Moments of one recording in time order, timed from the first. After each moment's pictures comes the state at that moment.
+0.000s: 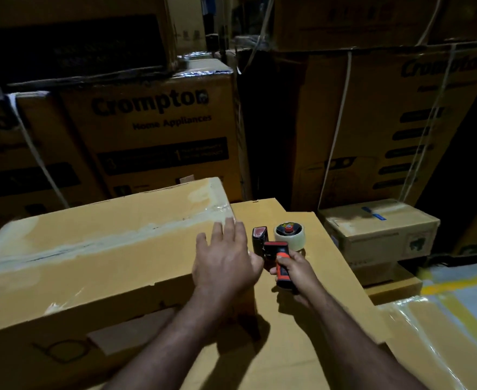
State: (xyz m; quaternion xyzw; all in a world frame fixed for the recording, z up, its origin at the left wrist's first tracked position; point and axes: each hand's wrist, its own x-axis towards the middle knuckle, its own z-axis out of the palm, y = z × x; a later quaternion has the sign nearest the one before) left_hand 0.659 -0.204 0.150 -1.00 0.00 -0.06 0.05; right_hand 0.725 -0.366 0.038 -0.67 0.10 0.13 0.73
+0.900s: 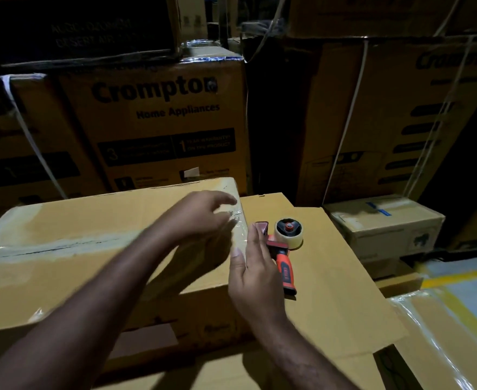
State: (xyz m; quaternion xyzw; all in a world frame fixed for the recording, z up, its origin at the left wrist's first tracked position) left_hand 0.704 -0.110 0.213 -0.96 0.08 0.03 -0.25; right_hand 0.638 -0.246 0.108 -0.88 -0.10 -0.16 0.43
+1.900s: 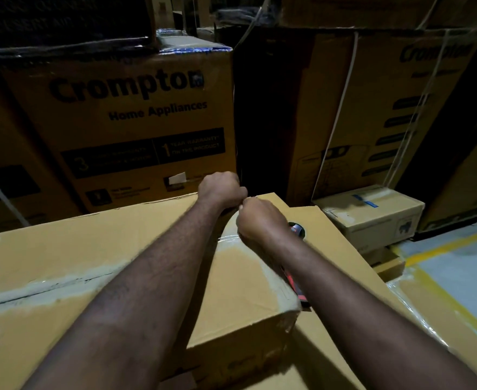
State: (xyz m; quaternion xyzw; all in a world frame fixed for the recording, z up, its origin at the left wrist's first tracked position) left_hand 0.893 -0.114 0.144 -0.99 0.06 -0.10 -0.12; right_hand 0.785 -0.215 0.166 -0.97 0.03 0.02 0.25
